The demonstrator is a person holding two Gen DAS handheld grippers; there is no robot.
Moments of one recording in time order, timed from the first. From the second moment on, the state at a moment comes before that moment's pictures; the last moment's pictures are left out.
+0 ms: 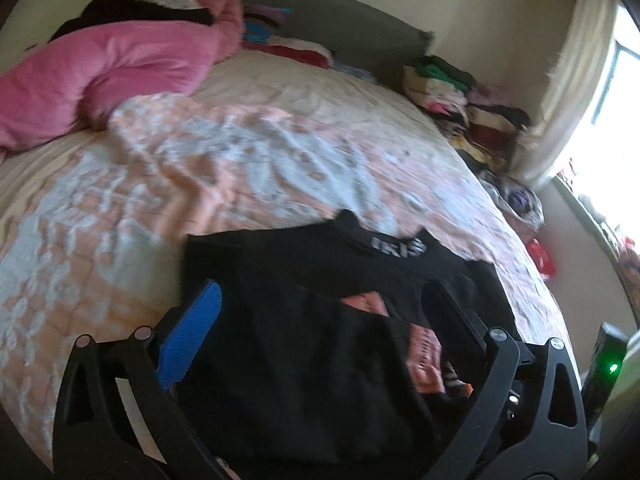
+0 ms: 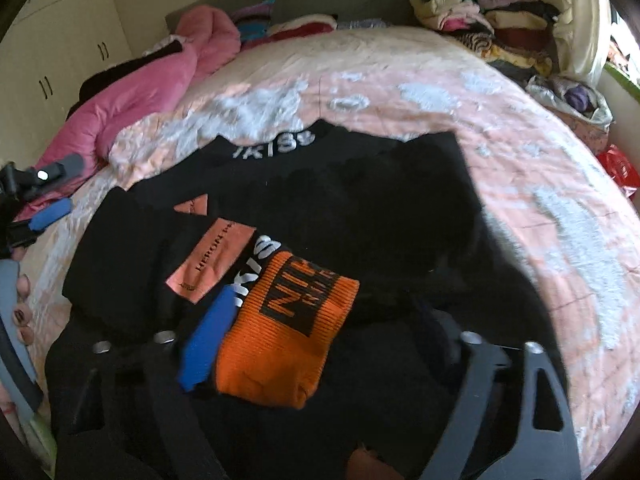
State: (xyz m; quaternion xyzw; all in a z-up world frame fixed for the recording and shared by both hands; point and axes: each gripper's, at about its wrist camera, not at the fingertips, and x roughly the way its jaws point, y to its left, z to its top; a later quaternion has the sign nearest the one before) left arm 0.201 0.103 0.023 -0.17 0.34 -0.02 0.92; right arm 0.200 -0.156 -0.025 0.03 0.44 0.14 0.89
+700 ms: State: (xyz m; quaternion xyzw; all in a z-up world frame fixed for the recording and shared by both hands) left arm 0.185 0.158 0.031 -0.22 0.30 0.06 0.92; right arm 0.206 -0.135 0.081 -0.03 0.28 0.20 0.94
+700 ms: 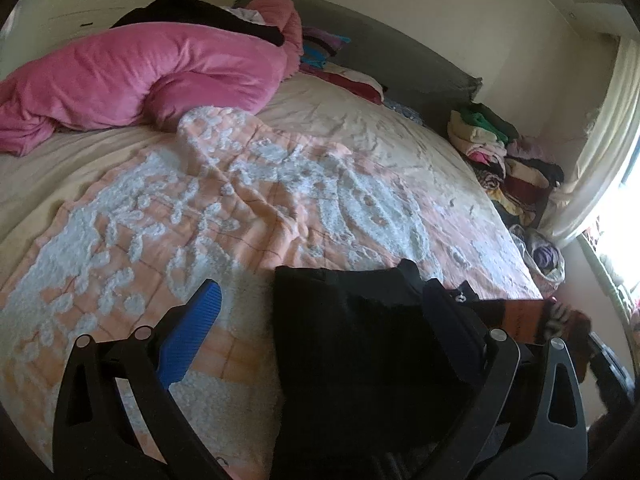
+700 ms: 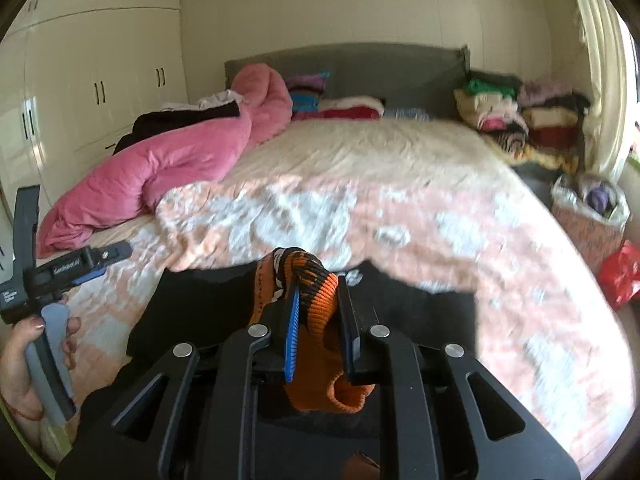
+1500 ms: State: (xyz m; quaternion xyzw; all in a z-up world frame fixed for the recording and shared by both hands) left arm 0.205 0.096 0.003 -0.13 0.38 -0.01 0.91; right arm 0.212 -0.173 0.034 -0.02 0.32 0.10 0.94
